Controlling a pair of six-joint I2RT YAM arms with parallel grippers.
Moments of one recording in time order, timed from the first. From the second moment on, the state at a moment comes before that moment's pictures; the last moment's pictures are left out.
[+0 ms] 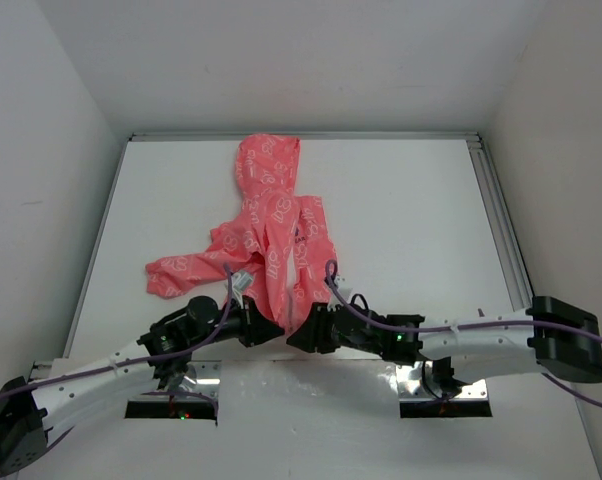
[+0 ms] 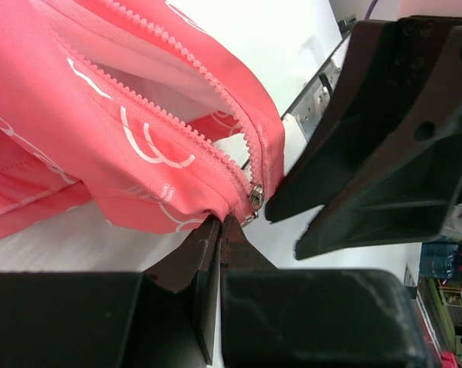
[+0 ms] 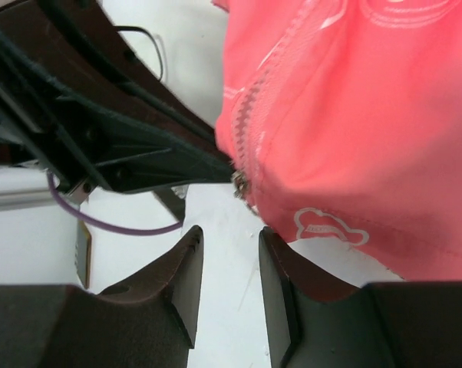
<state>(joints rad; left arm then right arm) -0.90 0.52 0.05 0.11 0.25 -0.81 1.33 1.13 0.37 0.24 0.18 1.15</state>
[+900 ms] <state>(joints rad) -0.90 0.52 0.05 0.13 0.26 -0.83 1.33 1.26 0.37 0.37 0.20 1.16</state>
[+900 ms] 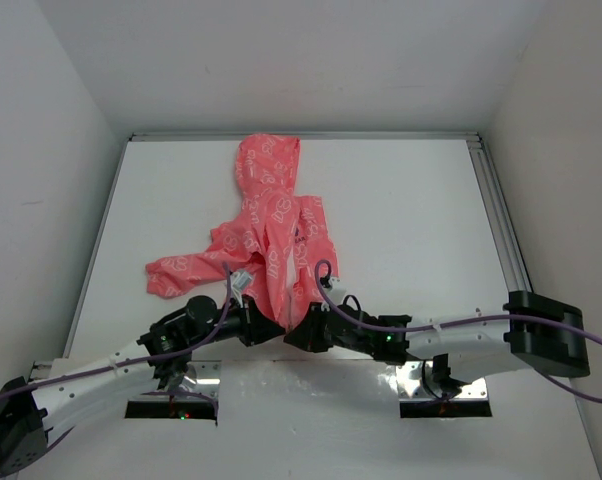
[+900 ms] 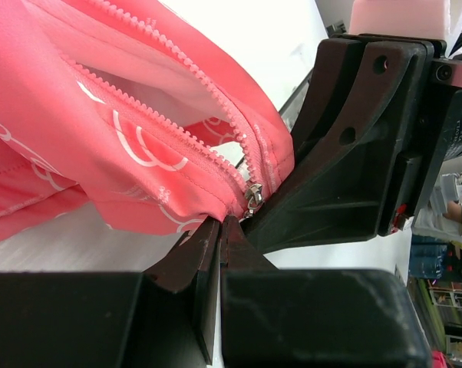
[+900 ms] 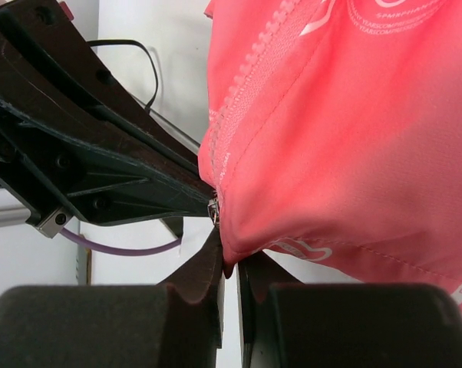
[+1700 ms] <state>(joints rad) -0.90 0.49 0.05 0.17 0.25 -0.83 1.30 1.20 0.36 0.42 0.14 1.31</state>
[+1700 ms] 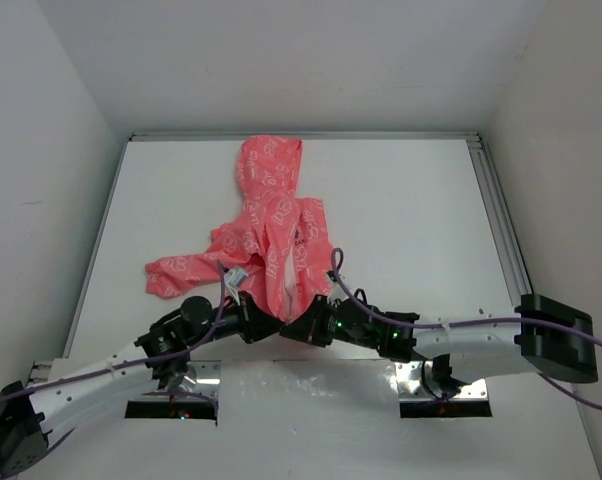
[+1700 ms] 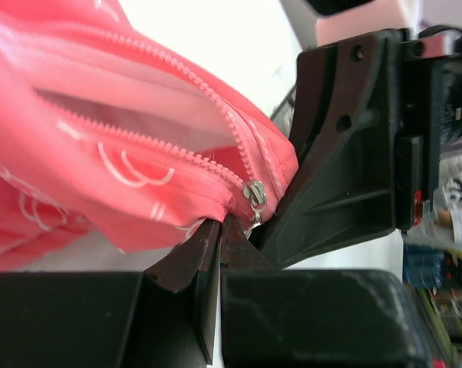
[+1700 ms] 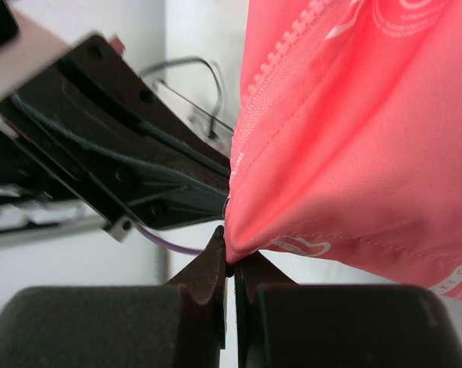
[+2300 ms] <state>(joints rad) -0.90 0.38 0.05 0.14 0.17 -0.81 1.14 1.19 0.19 0.80 0.15 1.63</state>
